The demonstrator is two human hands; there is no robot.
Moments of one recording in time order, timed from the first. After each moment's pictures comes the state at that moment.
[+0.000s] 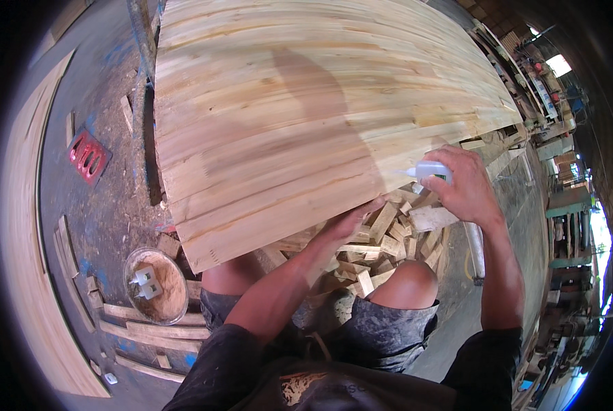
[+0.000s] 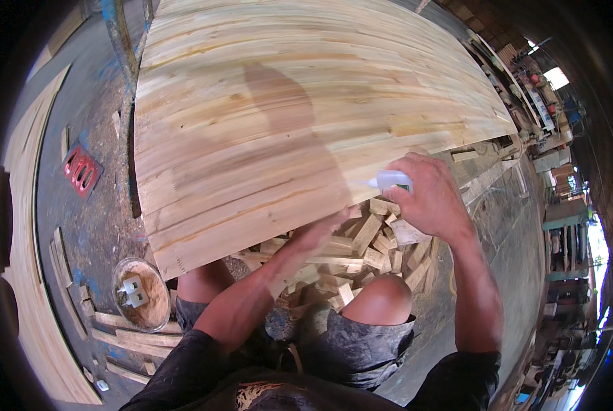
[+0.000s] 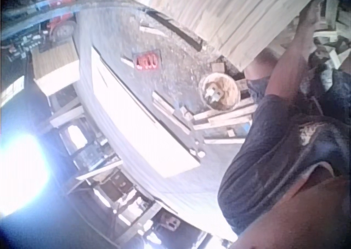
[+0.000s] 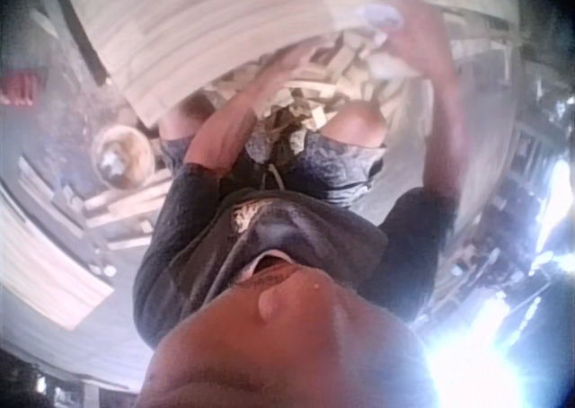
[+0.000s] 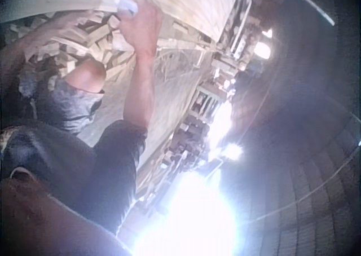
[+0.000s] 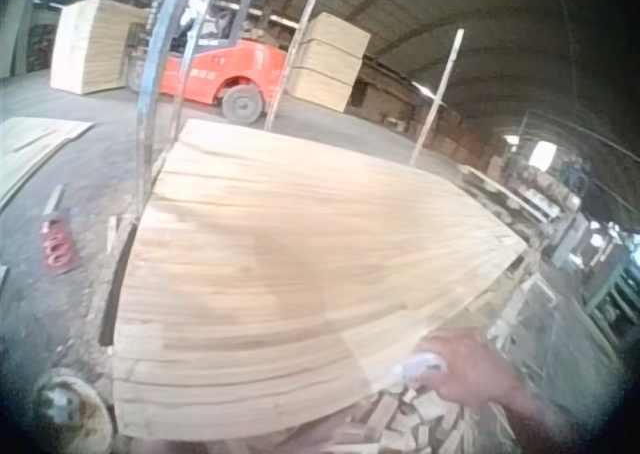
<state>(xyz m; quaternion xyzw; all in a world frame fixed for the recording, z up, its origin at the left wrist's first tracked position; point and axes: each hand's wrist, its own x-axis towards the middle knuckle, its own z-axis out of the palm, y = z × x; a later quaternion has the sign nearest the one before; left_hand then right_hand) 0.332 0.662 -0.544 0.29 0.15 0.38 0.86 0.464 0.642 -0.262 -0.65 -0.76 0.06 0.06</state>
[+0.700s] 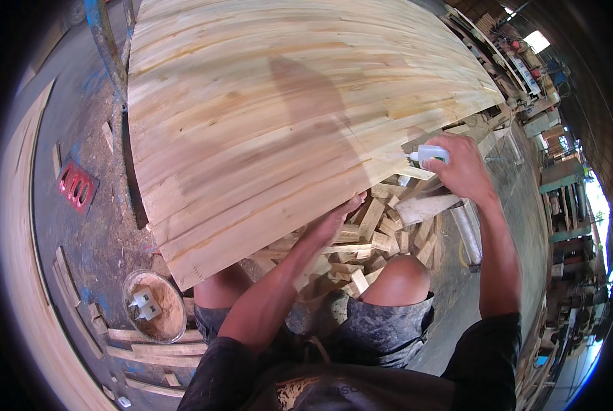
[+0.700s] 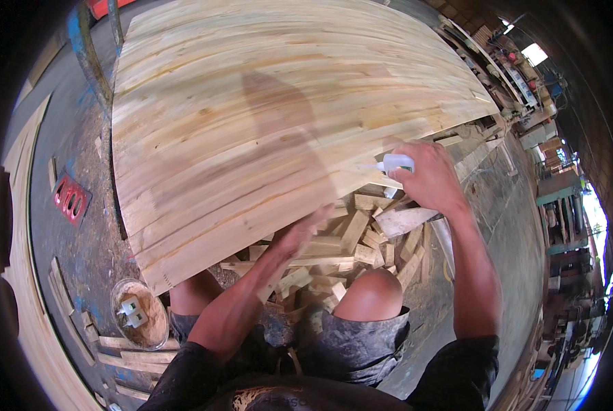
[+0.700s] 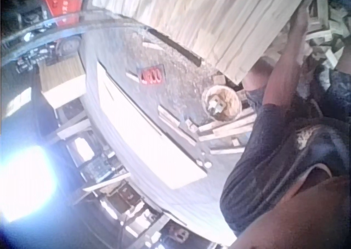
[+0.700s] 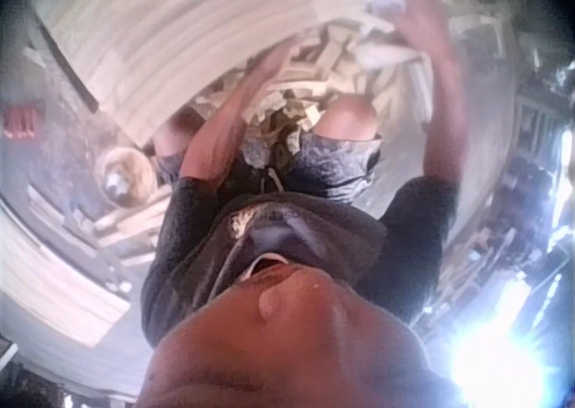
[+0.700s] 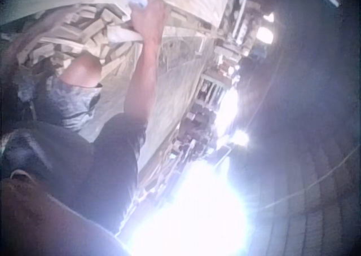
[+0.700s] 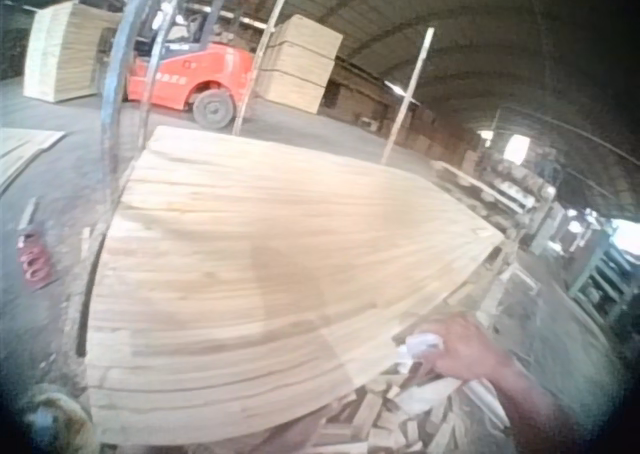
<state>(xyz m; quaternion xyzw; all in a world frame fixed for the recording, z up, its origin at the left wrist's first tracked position) 0.340 0.664 -0.558 0.23 0.16 0.37 0.89 0.526 0.641 -0.262 -0.73 -0.68 0.03 0.04</state>
